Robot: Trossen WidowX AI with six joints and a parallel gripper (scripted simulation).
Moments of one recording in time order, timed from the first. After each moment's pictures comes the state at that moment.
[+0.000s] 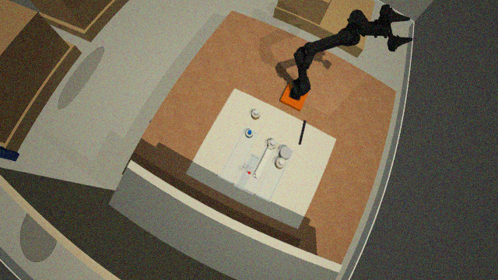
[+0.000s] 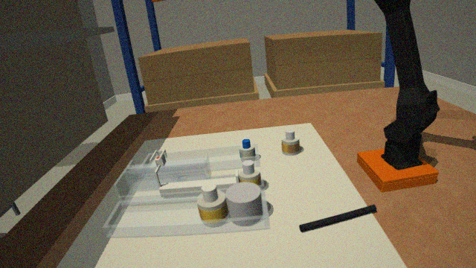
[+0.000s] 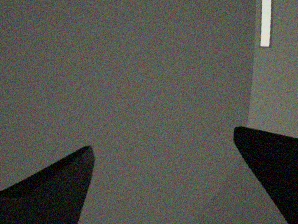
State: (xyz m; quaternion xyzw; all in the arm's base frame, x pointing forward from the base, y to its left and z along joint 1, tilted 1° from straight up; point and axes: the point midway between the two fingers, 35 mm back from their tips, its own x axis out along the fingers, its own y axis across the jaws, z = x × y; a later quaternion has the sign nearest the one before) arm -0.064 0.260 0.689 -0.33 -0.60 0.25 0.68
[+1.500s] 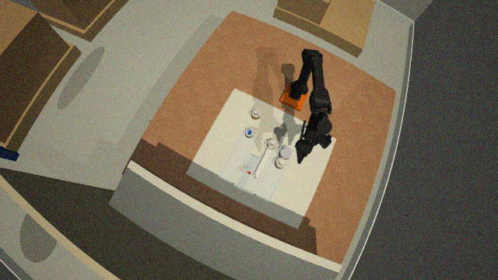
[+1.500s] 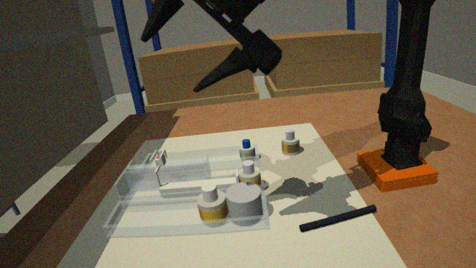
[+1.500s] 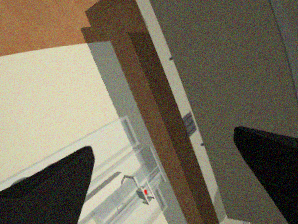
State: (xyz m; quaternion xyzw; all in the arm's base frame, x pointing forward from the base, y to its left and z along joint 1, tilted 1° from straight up) arm 0.384 0.101 0.294 -0.55 0.23 0.21 0.77
